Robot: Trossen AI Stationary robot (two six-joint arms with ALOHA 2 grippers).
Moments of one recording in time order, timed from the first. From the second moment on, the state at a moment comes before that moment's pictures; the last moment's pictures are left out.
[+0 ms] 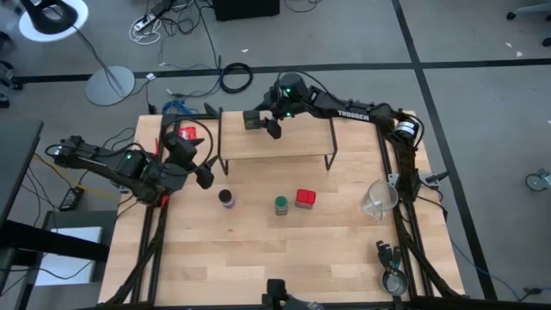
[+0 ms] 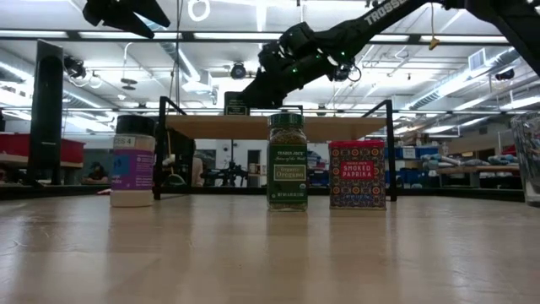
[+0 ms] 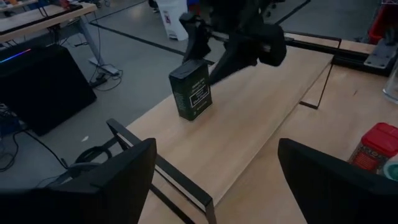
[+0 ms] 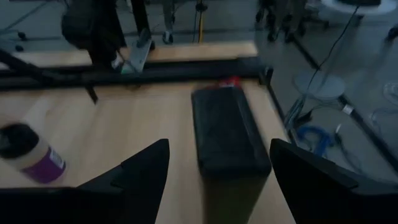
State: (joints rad) left arm -0.31 0.86 0.96 -0.81 -1.00 -0.55; right arm -0.52 1.99 1.64 -0.10 -0.44 -0.20
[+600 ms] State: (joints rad) left arm -0.31 0.86 0.96 -0.85 -1.00 -0.58; right arm -0.50 2.00 1.64 -0.04 -0.44 -0.19
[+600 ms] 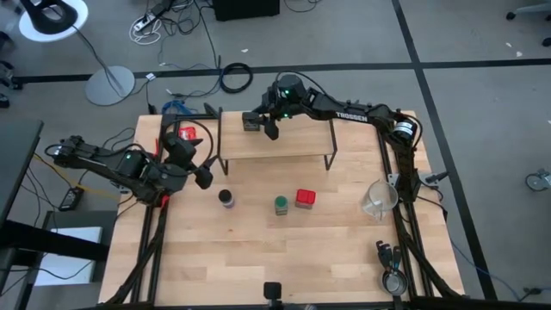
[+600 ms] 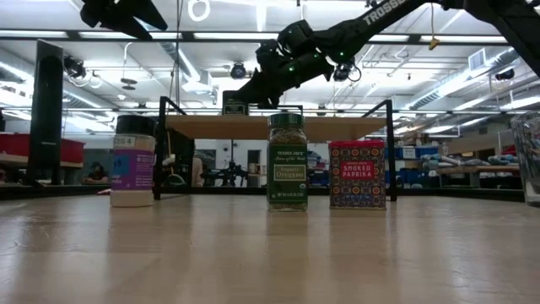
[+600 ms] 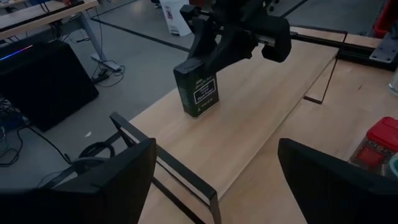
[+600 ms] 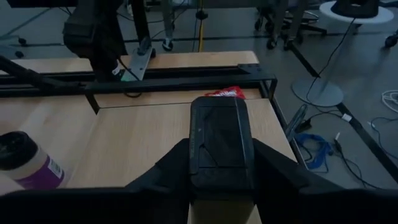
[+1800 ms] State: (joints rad) left arm -0.31 0.77 0.96 -0.87 -1.23 -0.50; right arm -0.02 1.83 1.63 -0.07 -0.08 -0.25
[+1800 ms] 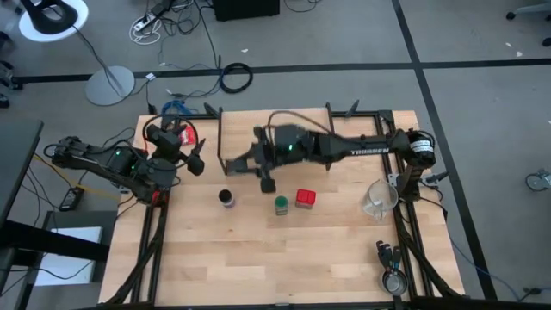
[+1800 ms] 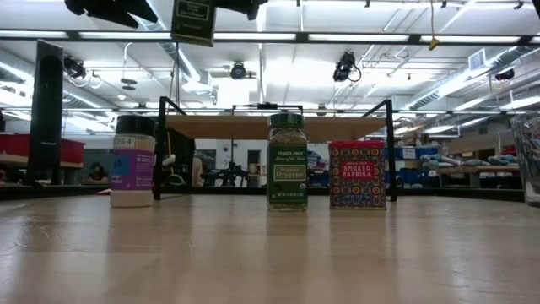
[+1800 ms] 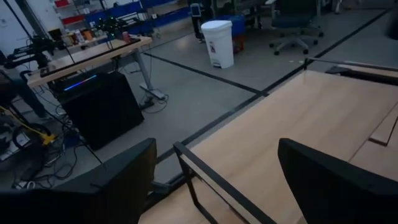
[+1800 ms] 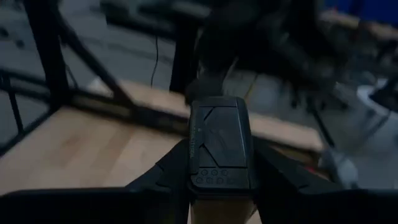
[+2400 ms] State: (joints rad) left arm -0.31 0.76 0.96 -0.89 -1.23 -0.50; right arm 0.13 1.88 1.31 0.16 0.14 0.15
